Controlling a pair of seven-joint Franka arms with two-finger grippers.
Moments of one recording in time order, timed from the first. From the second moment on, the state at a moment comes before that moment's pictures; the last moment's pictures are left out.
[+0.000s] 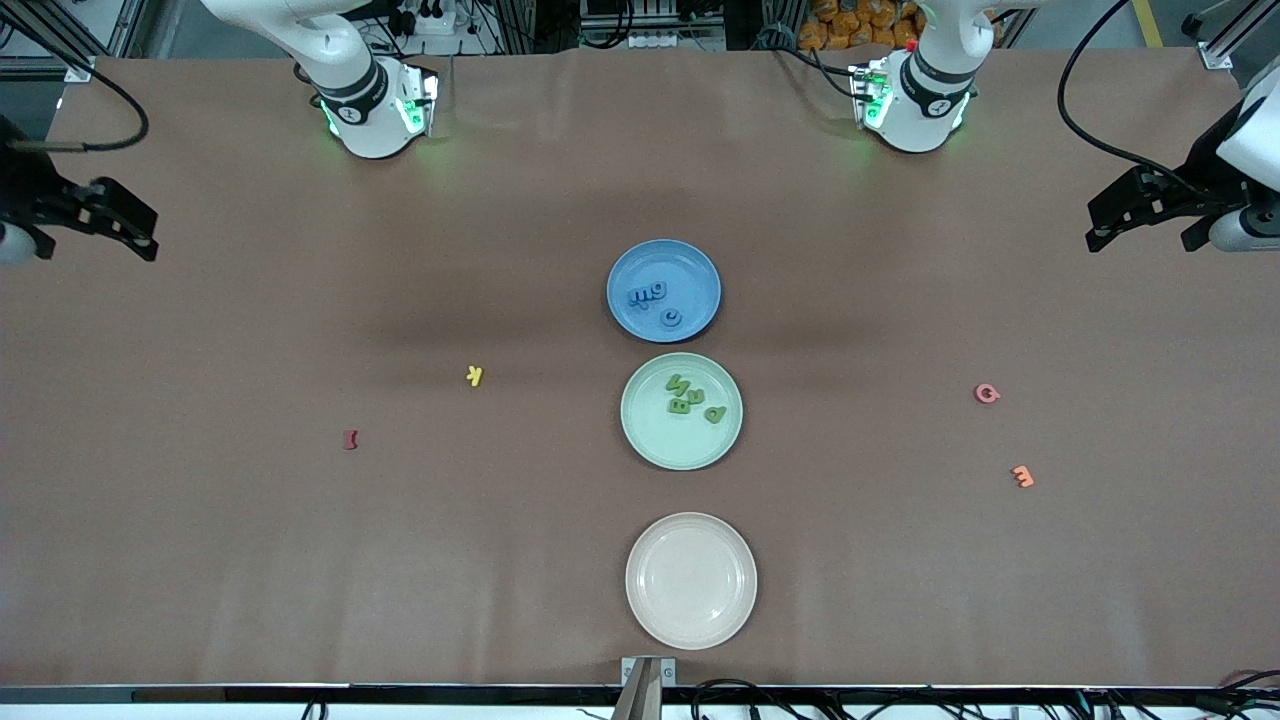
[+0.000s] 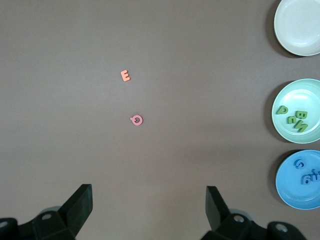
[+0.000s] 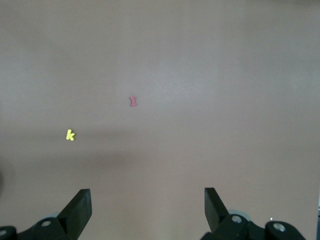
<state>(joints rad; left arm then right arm) 0.02 -0.07 -0.09 -1.60 0.01 1.58 -0.07 0.18 -0.02 -0.13 -1.49 -0.11 1.50 0.03</state>
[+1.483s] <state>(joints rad) 0.02 -0.06 -0.09 -1.60 0.01 1.58 -0.07 0.14 -0.01 -0.12 -1.56 0.02 1.57 0.03</state>
